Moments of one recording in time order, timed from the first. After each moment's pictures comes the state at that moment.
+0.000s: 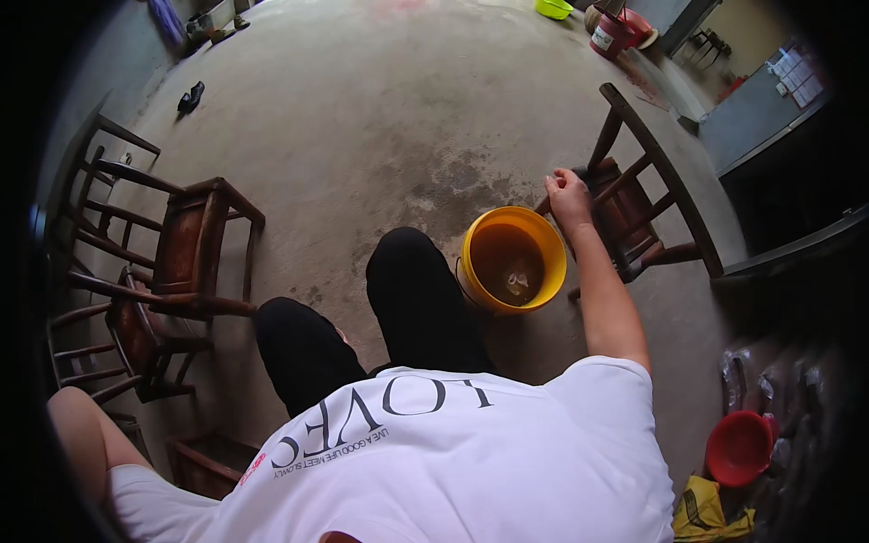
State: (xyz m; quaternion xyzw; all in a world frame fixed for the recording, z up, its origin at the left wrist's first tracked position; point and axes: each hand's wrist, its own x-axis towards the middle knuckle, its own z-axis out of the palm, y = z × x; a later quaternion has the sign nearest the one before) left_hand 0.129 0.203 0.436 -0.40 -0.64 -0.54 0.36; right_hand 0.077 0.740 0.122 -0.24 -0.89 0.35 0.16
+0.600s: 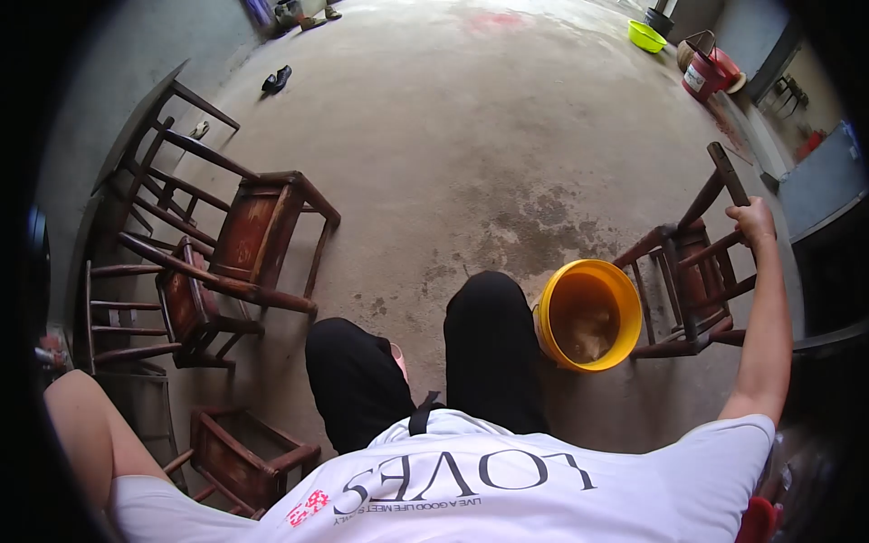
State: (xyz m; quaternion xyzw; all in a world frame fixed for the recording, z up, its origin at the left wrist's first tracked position) left_hand 0.130 0.191 0.444 -0.38 -0.69 -0.46 0.42; right_hand 0.030 0.883 0.259 -0.35 -0.92 0.15 0.07
